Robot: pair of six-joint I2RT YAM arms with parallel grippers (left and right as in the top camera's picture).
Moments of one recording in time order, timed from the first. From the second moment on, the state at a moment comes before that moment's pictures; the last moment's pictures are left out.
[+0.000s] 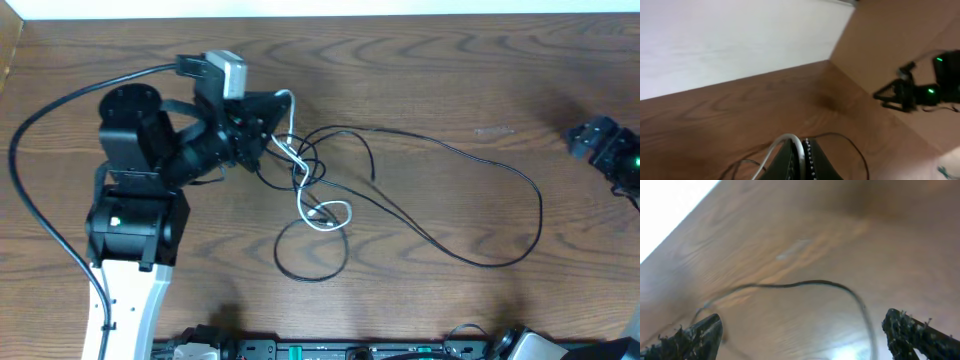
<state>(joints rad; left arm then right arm) -0.11 1.10 1.21 -0.40 0.77 -0.17 -0.55 1.36 1.24 -0.88 -0.51 0.12</state>
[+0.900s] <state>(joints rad) -0.35 1.12 1.21 -0.36 0.78 -0.20 0.30 1.43 1.24 -0.72 -0.68 -0.07</state>
